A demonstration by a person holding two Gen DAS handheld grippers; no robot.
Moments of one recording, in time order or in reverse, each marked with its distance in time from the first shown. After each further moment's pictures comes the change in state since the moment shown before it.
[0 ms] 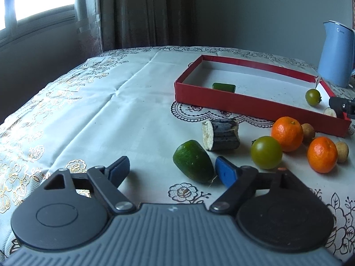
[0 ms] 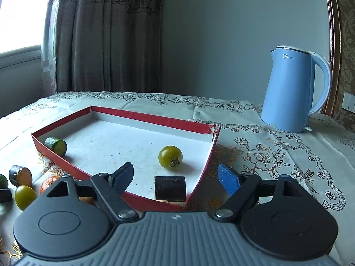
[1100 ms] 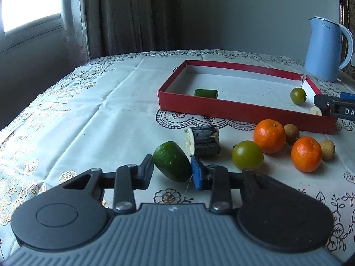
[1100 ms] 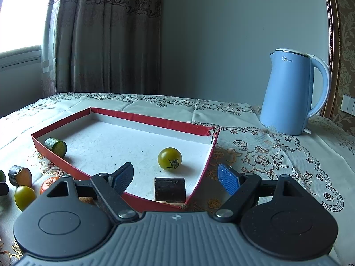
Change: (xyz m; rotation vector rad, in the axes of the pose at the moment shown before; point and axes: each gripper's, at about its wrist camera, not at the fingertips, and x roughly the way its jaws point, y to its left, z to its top) left arm -0.009 -0.010 0.009 0.054 -0.010 -0.047; right arm -0.004 0.001 0.000 -0.005 -0.013 -0.005
